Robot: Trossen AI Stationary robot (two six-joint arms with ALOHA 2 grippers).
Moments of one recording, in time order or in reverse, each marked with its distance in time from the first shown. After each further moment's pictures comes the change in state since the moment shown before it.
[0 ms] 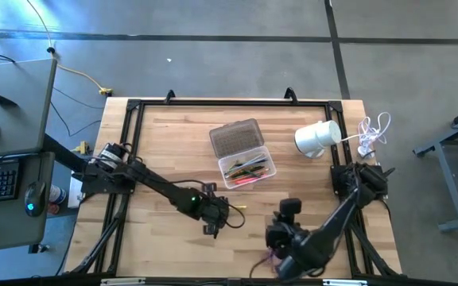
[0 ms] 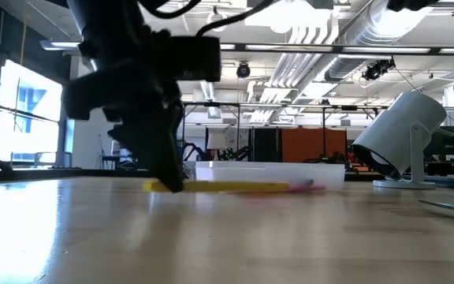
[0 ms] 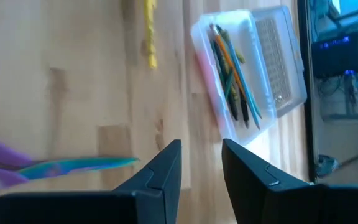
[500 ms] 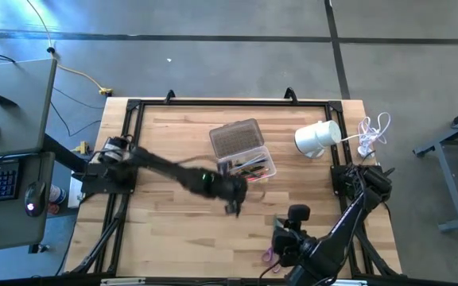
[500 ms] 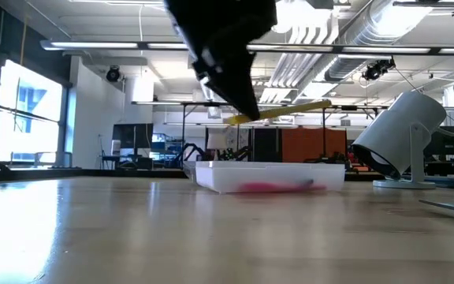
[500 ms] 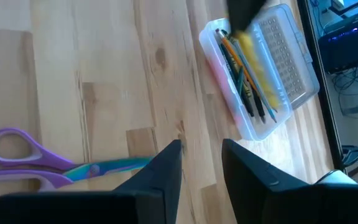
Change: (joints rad) left arm 0.136 -0.005 0.240 -0.055 -0.143 0.137; right arm 0.086 -0.008 0.000 0.009 0.023 0.182
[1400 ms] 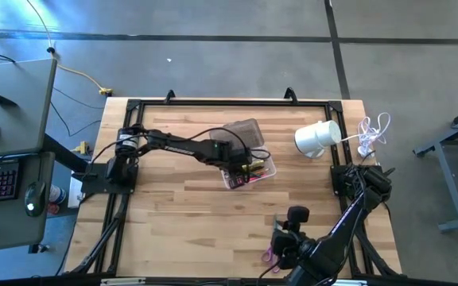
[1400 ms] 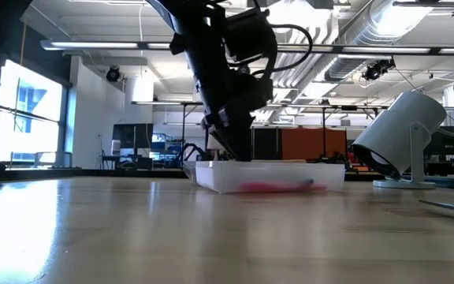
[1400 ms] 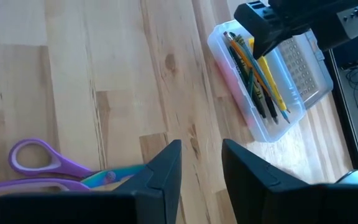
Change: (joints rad) left arm 0.308 0.103 0.026 -0.013 0.310 0.059; right arm 0.002 0.000 0.000 0.050 -0.008 0.021
